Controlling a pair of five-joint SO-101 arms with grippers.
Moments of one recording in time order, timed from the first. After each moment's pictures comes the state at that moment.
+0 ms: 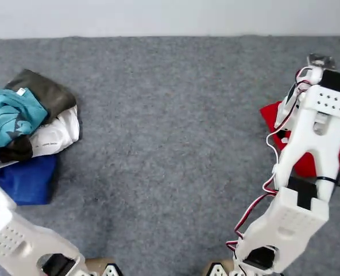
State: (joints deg) left arm -54.7 20.7 0.0 48.0 -9.0; right arm 18.1 20.2 -28.9 100.6 3.6
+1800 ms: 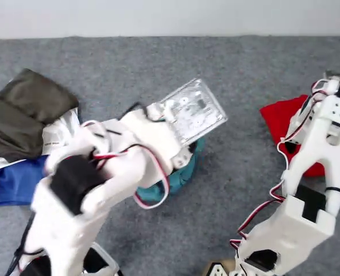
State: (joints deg) left arm 40.0 -26.2 -17.0 92.7 -16.3; right arm 23.9 15.3 -19.4 100.4 3.7
